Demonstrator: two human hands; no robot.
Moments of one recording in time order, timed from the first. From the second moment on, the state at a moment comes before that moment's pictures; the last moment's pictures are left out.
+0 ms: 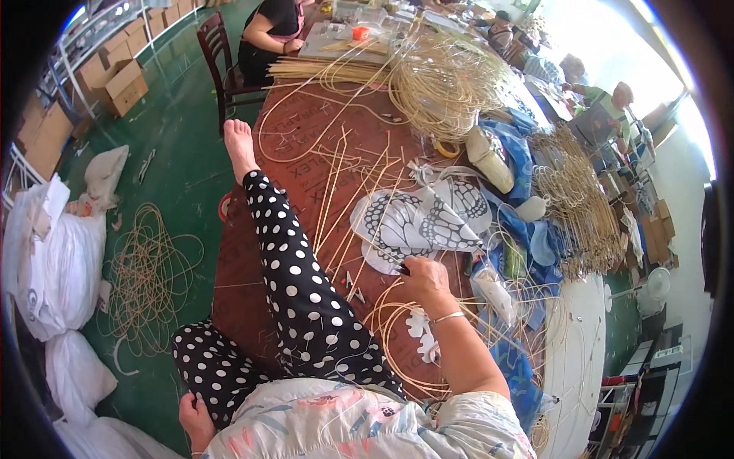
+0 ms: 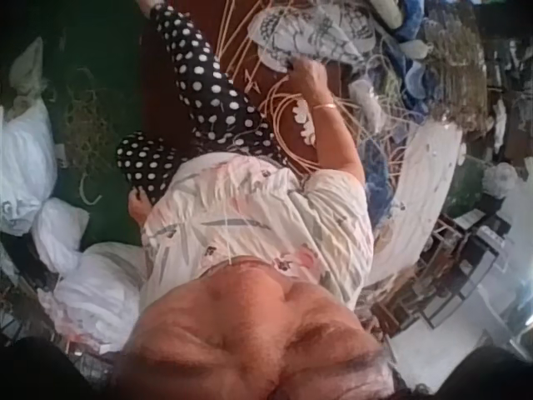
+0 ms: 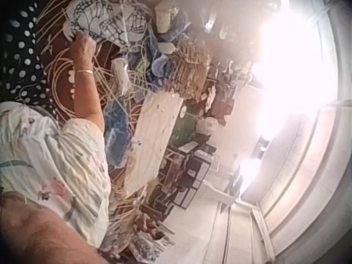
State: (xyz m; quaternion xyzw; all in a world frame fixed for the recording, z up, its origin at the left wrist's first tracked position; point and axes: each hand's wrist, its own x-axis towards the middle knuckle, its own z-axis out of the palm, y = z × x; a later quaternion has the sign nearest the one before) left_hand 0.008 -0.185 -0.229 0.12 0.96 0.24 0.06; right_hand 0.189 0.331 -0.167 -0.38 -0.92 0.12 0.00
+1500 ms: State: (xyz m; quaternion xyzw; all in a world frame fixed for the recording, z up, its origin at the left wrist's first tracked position) left_hand 0.035 0.009 -0.092 0.33 0.63 0.66 0.26; right_hand 0.099 0.199 -0.025 -0.04 -0.59 0.77 0.25
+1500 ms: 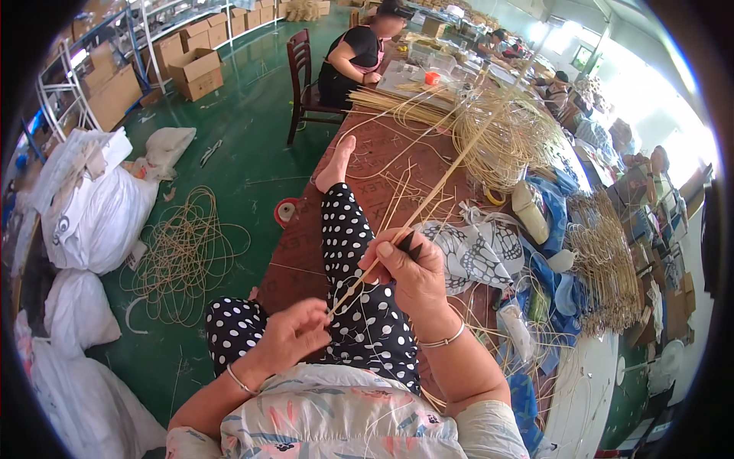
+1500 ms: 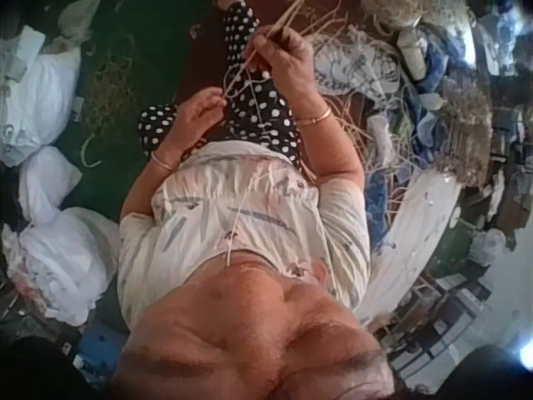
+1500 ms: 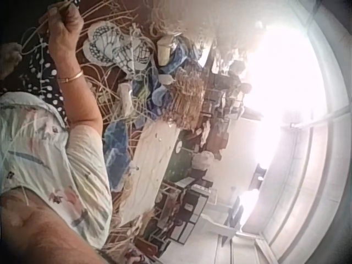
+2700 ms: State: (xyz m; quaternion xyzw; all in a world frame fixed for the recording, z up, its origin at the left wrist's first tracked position) left_hand -0.024 0.017 0.027 0.50 0.68 0.53 -0.06; right_hand 0.063 0.125 -0.085 -0.03 -0.69 0.69 0.21
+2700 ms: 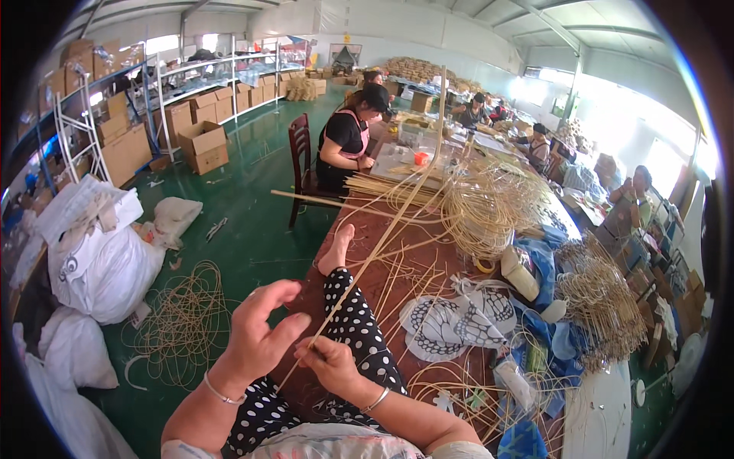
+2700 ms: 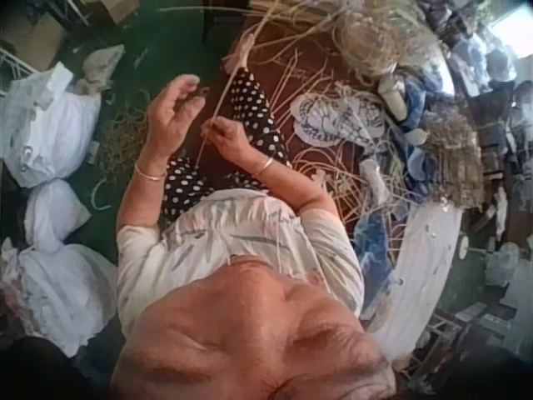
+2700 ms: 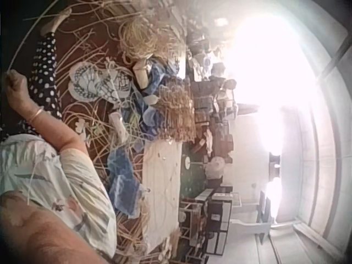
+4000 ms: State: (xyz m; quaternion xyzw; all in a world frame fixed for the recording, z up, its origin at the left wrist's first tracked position) left_hand -0.005 0.066 0.064 0.39 0.45 0.75 0.28; right_hand 0.072 0.099 -0.090 0.05 -0.69 0.70 0.18
